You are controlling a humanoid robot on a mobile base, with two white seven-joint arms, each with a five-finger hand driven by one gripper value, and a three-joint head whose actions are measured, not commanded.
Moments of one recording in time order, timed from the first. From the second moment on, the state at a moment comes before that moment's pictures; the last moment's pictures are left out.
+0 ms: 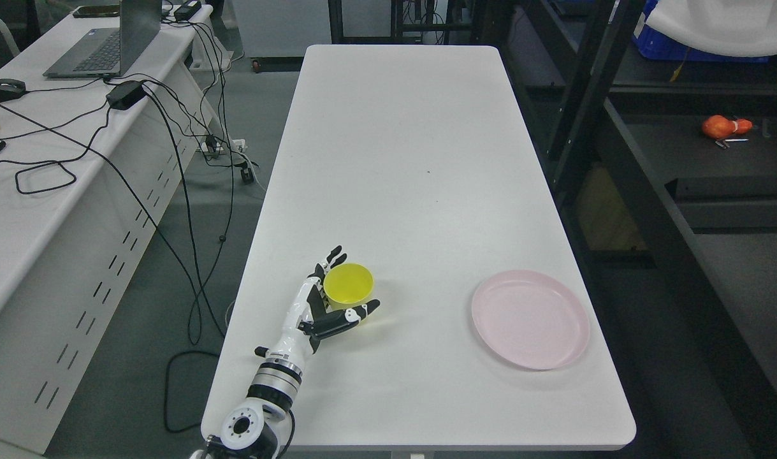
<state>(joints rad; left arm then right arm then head) -0.25 0.00 -0.24 -1.40 0.24 -0.03 -0.02 0.00 0.00 0.00 -0.24 0.00 0.09 -0.12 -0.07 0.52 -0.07</state>
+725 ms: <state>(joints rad) -0.24 0.00 -0.23 -1.34 0.27 -0.19 -0.02 0.00 0.00 0.00 -0.24 0.00 0.09 -0.12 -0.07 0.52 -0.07</state>
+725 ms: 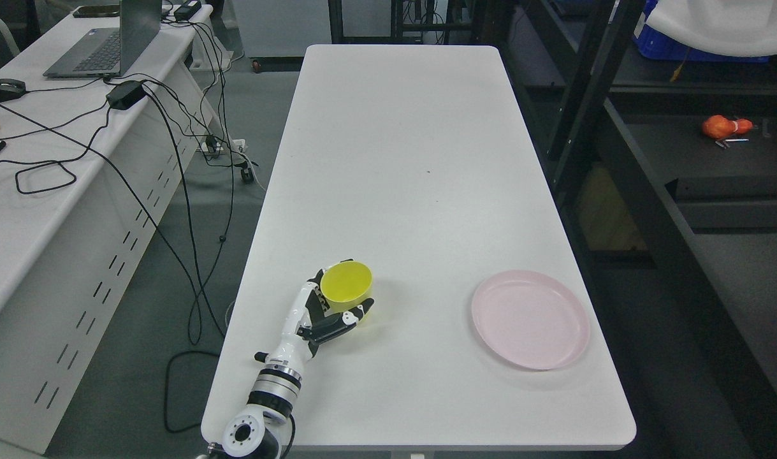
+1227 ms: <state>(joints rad) -0.07 0.00 -0.19 -1.51 0.32 -0.40 -0.03 0.00 0.00 0.00 -0.24 0.00 0.09 -0.12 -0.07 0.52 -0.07</state>
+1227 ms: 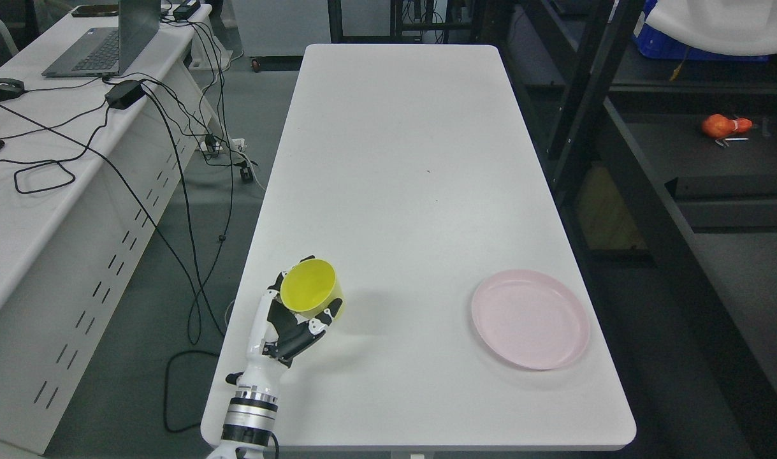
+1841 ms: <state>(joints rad) 0.06 0.00 -0.17 -1.67 0.33 -0.49 -0.08 0.00 0.00 0.00 -0.24 0.00 0.09 -0.12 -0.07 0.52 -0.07</state>
